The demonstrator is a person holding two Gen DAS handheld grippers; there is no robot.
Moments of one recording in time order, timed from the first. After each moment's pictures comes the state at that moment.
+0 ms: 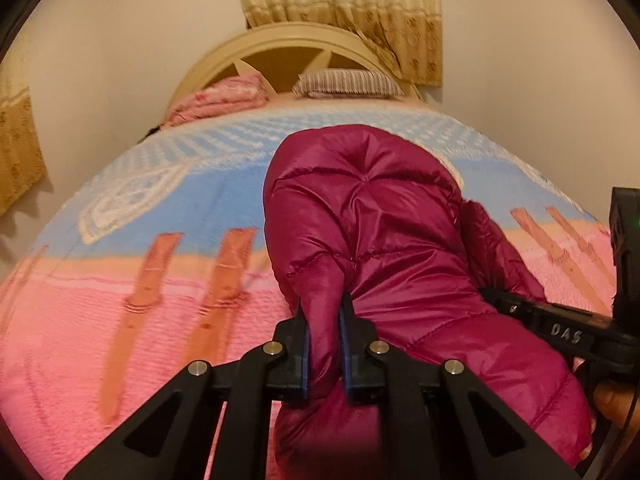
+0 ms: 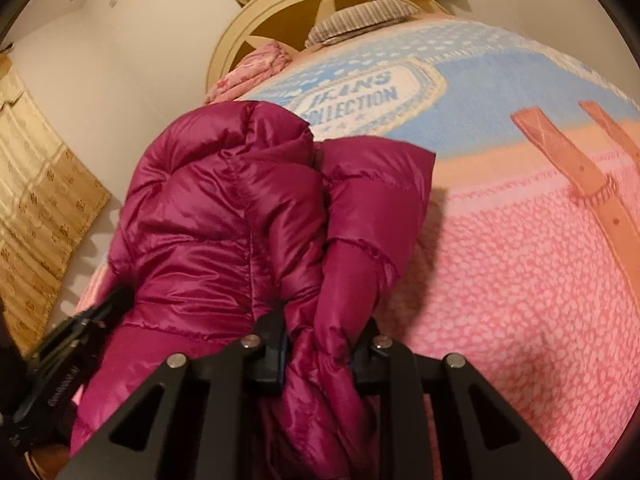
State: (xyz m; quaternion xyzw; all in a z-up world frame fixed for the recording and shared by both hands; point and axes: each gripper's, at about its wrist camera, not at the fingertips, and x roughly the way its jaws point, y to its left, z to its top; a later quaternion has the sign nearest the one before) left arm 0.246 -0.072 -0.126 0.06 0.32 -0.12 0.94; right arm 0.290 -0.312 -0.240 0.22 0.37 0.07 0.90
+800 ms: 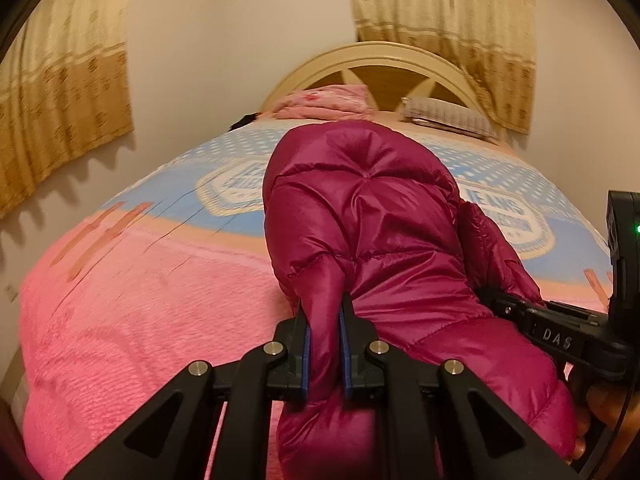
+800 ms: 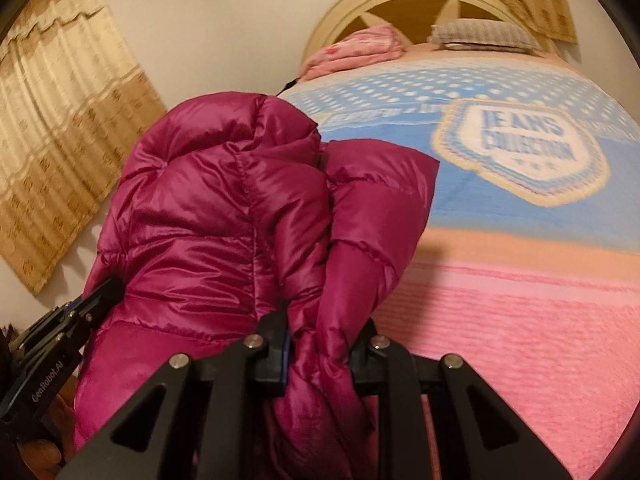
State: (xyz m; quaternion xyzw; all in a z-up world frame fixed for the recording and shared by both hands) left arm 0.226 0.108 -0.100 -0.02 0.31 0.02 0.95; right arm 0.298 -0.278 -0.227 0.12 0.37 0.20 0.90
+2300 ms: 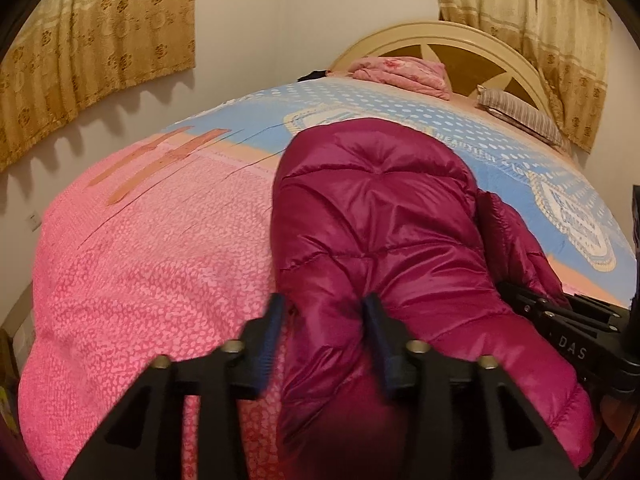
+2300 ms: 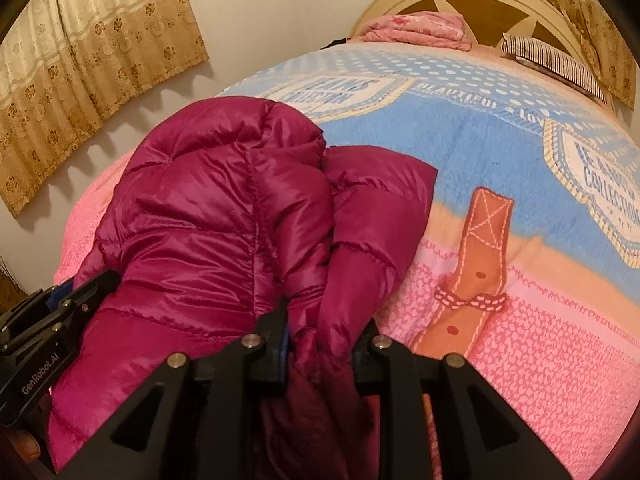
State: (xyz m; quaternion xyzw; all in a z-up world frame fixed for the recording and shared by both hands) left arm 0.238 0.203 -0.156 -0.08 0.36 0.11 0.92; right arm 0.335 -0.137 -0.256 -0.01 0.41 0.22 0.88
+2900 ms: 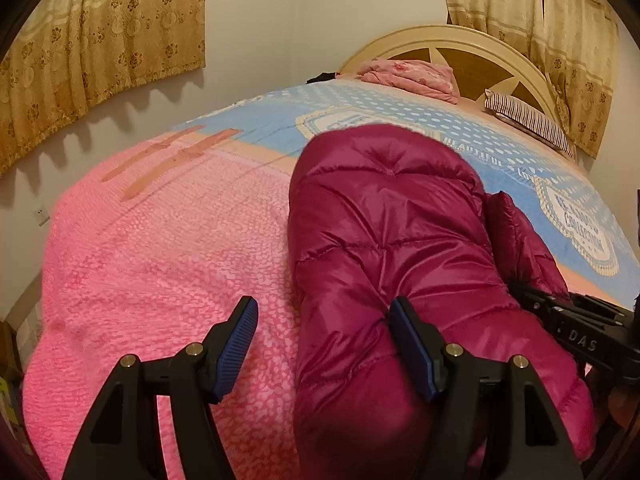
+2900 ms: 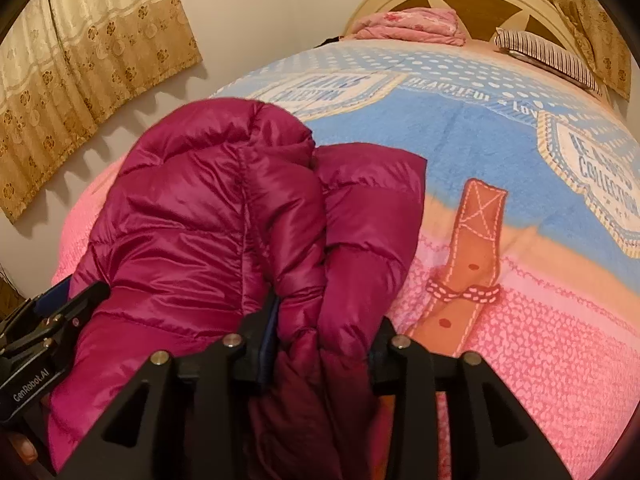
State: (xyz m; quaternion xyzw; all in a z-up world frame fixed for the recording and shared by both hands) left arm 0.220 0.209 -0.147 -0.08 0.36 0.12 0.92; right arm 0.332 -0.146 -0.255 0.01 0.41 0.21 0.89
